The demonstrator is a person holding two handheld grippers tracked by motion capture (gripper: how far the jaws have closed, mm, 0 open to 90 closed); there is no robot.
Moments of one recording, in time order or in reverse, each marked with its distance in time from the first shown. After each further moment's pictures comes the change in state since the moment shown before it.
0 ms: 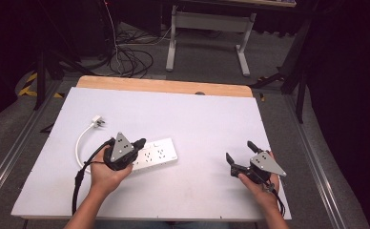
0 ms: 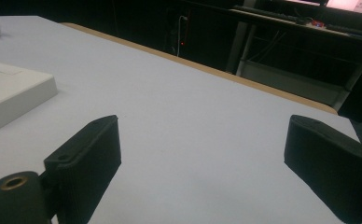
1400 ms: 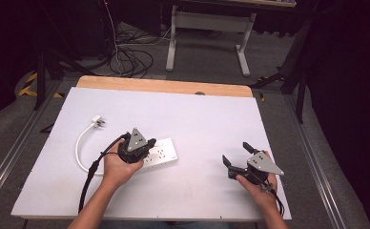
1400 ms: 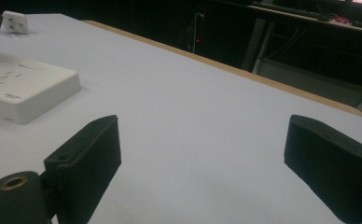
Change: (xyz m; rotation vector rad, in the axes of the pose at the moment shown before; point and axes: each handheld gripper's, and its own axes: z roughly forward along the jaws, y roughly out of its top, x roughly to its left) left arm -0.003 0.006 0.041 0.115 -0.068 -0.010; right arm 0.005 0.001 0.002 0.011 0.073 -0.002
